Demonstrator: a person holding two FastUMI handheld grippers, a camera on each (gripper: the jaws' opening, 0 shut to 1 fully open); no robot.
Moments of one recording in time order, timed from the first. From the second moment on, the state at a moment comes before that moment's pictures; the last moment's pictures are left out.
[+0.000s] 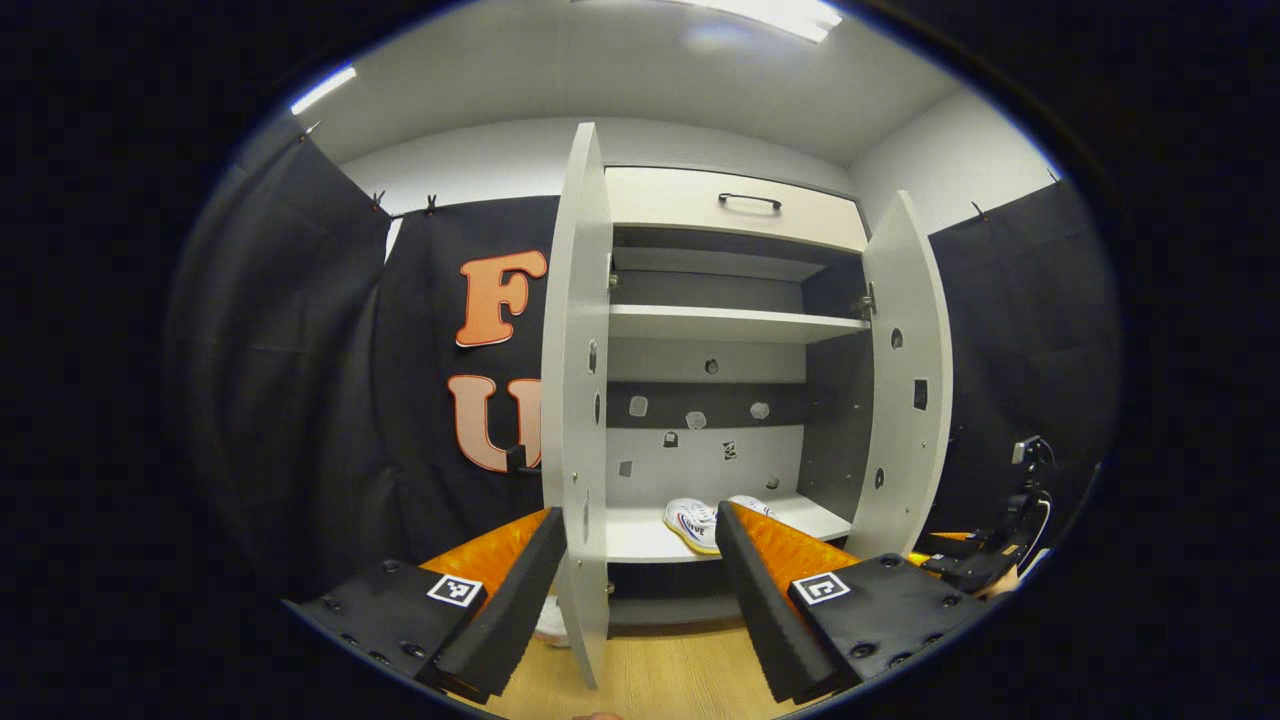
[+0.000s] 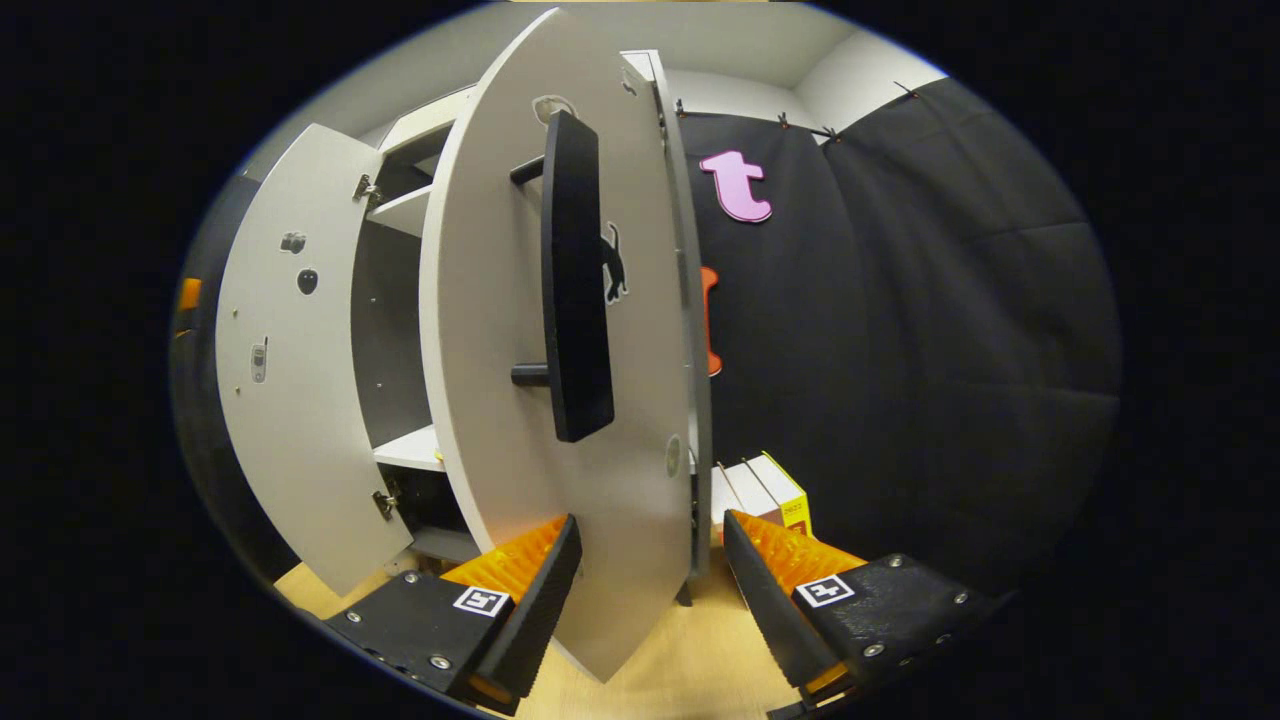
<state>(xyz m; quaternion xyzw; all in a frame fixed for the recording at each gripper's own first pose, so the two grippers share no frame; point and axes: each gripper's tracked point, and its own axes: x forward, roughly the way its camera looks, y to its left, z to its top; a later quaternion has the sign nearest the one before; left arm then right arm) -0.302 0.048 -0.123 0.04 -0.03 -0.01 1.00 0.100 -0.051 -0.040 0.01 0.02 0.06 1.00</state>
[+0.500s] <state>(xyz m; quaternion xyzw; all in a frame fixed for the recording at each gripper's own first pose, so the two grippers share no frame) -0.317 0.086 -0.125 0.04 -0.03 0.02 1.00 0.160 0.030 -0.031 0.00 0.01 0.09 1.00</state>
